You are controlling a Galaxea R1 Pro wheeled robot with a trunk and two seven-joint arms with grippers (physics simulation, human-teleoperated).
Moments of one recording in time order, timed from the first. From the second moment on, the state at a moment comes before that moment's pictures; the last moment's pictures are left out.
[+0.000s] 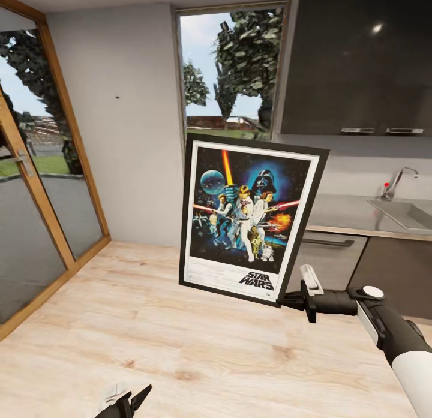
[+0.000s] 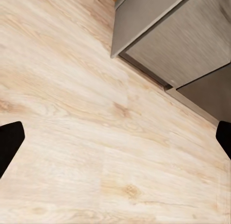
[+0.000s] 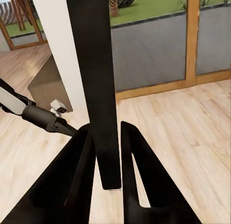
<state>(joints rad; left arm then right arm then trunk) -0.42 0.17 -0.07 -0.03 0.62 -0.26 -0.87 -0.66 -0.33 0.03 -0.84 -0.16 0.04 1.55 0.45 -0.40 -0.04</state>
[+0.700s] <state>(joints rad) -0.42 0.17 -0.07 -0.03 0.62 -0.26 -0.87 -0.66 -0.33 0.03 -0.84 -0.16 0.04 1.55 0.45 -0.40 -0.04</state>
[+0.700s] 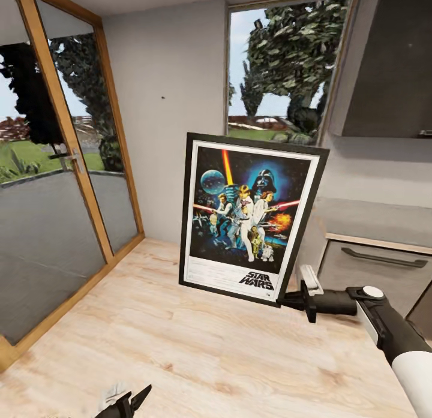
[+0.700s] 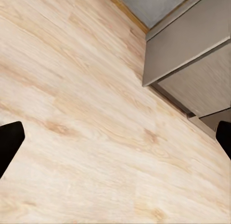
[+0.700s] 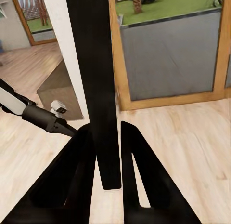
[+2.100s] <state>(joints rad) -0.42 0.17 -0.07 -0.03 0.62 -0.25 -0.87 -0.66 -0.33 0.03 -0.84 -0.16 0.04 1.55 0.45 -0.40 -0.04</state>
